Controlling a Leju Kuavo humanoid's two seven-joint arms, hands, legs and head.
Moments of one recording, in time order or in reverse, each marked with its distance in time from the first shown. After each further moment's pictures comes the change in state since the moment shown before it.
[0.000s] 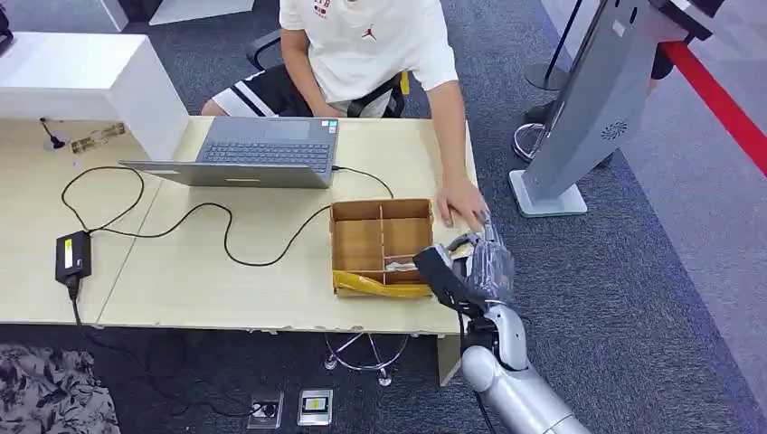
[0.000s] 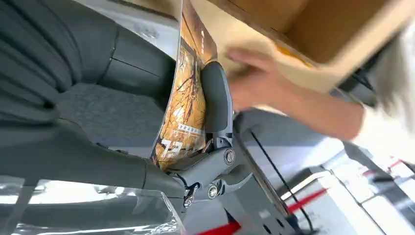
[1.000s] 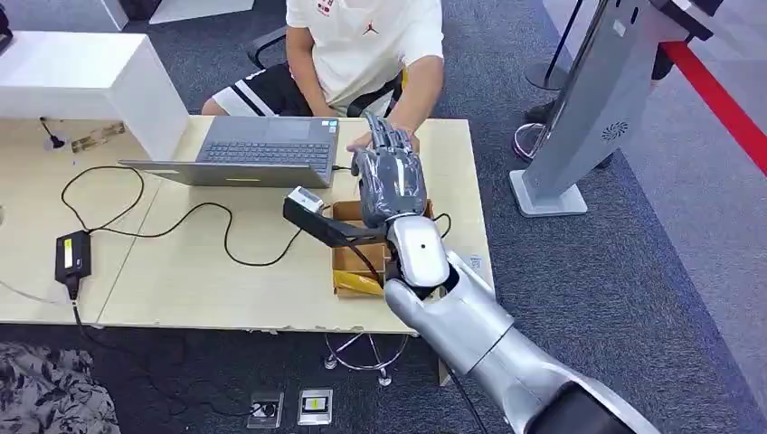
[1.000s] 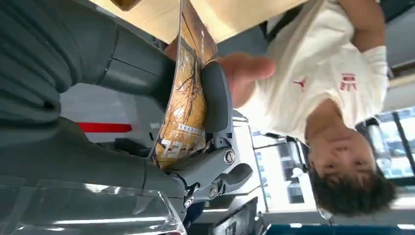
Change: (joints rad) left arm -0.005 0.017 -0.001 0.031 -0.079 0.000 -0.060; right arm -0.390 0.248 0.179 0.154 0.433 0.376 0.212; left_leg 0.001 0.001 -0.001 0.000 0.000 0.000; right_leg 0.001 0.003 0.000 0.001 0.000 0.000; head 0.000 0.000
